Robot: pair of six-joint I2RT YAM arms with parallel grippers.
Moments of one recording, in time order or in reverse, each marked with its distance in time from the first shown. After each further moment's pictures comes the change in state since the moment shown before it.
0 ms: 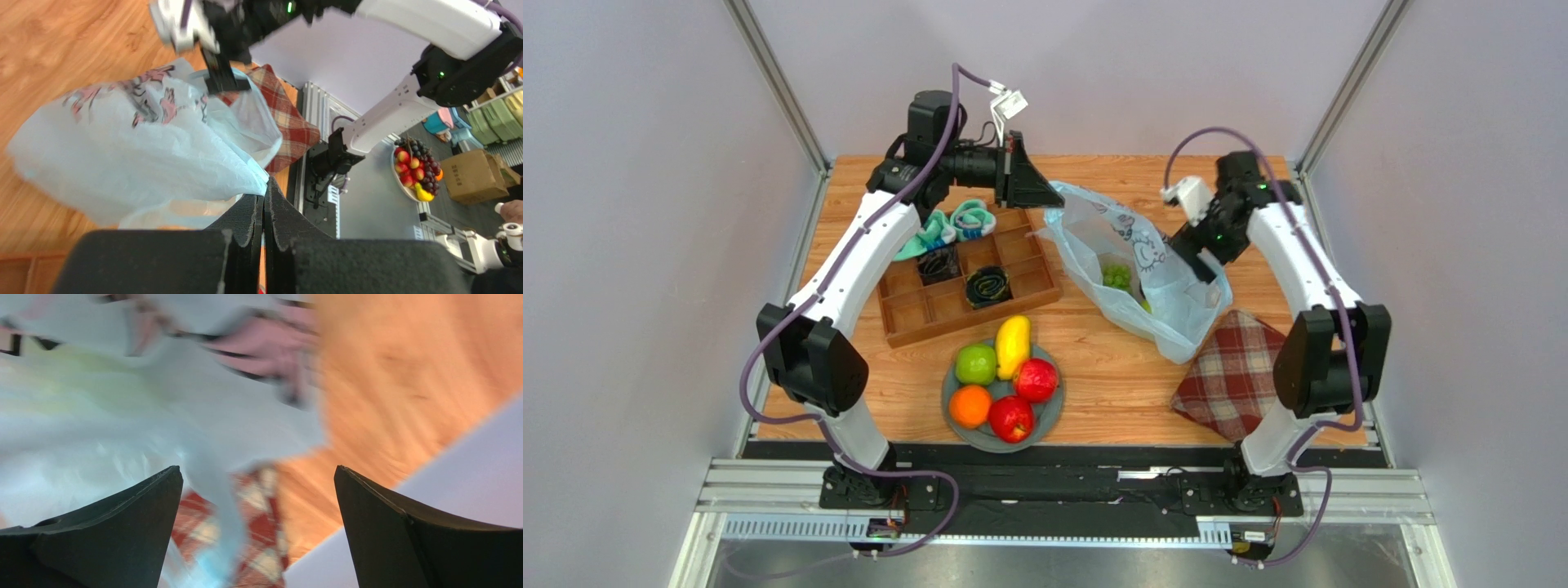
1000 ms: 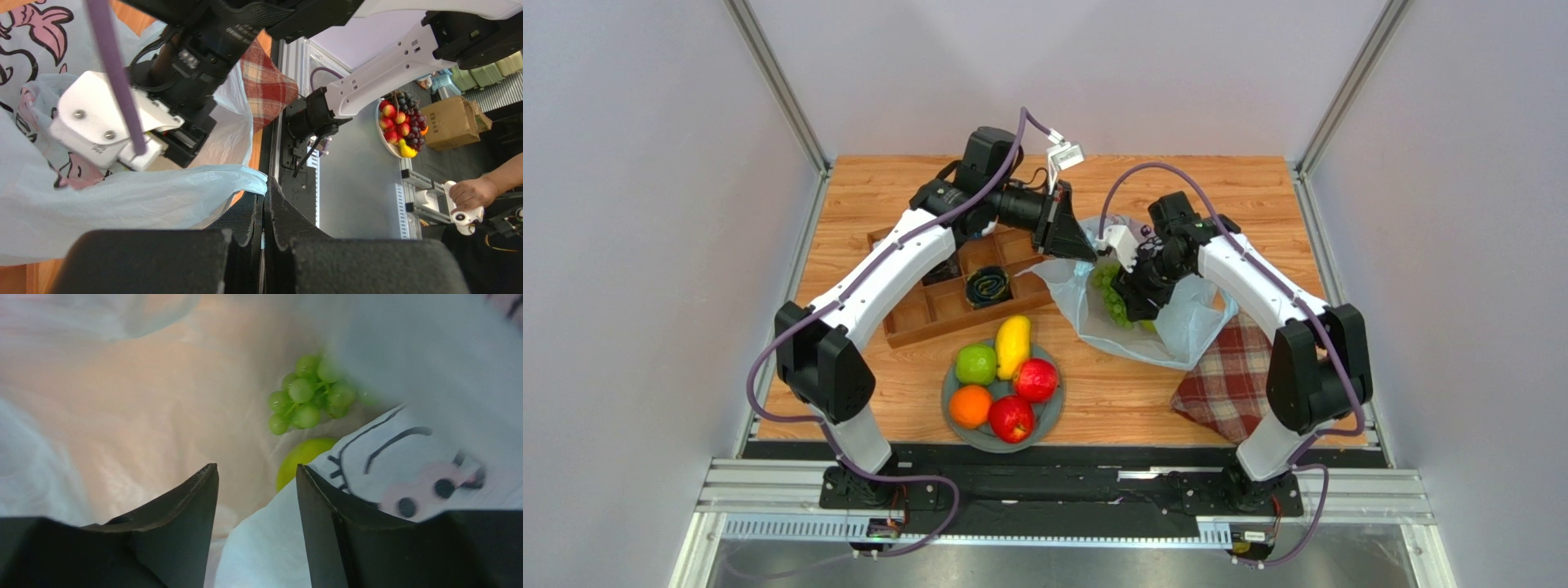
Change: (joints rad) left arm -0.193 -0.006 -0.074 -0.134 -0.067 0.111; right arm 0.214 -0.059 -0.180 0.090 -0.406 -0.012
